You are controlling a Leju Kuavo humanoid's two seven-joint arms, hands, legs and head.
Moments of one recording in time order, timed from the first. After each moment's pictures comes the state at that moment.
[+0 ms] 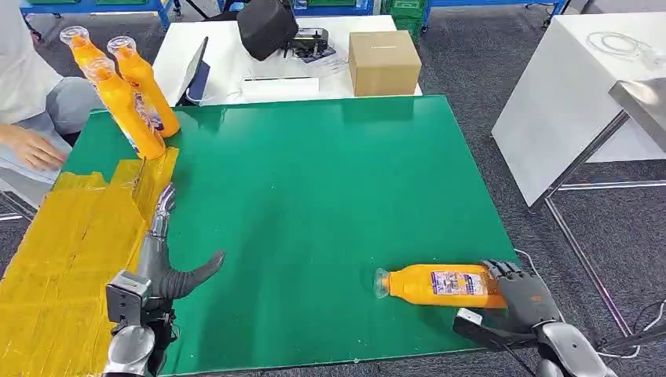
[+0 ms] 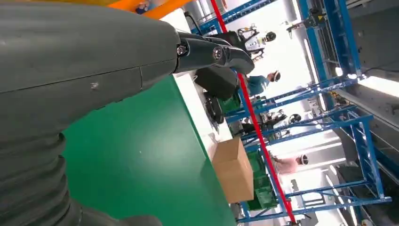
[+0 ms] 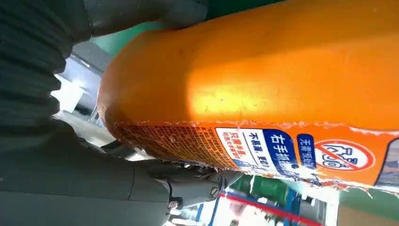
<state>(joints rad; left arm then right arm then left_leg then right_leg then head) -0.02 -0.14 0.01 -1.50 -0.26 0.01 -0.66 0.12 -0.35 -0.01 -1.32 1.25 -0.11 -0.18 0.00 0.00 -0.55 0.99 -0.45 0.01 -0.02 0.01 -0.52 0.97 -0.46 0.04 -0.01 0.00</state>
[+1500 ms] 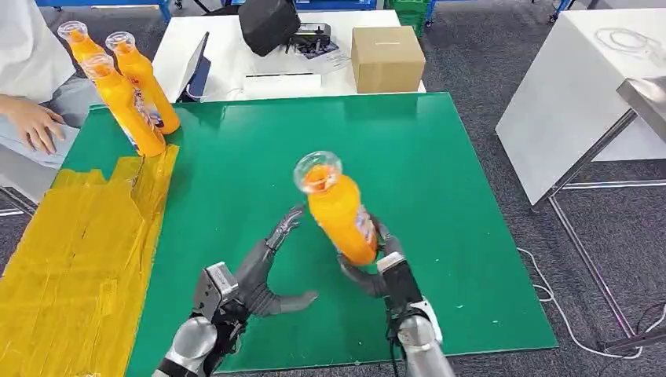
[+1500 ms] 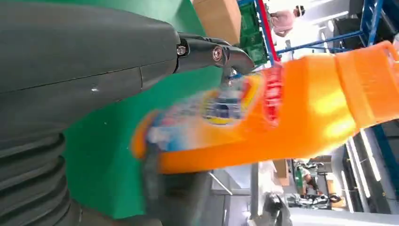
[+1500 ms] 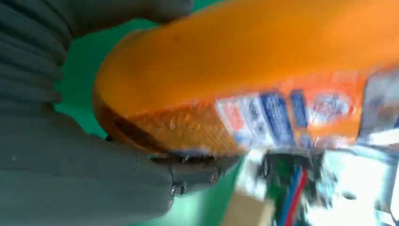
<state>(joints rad) -0.11 -0.17 -0.36 -1.39 -0.11 -0.26 -0.50 -0.11 0.27 0.06 -1.14 0.40 0.03 -0.54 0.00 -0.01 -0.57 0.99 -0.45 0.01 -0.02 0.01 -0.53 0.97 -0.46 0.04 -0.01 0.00</state>
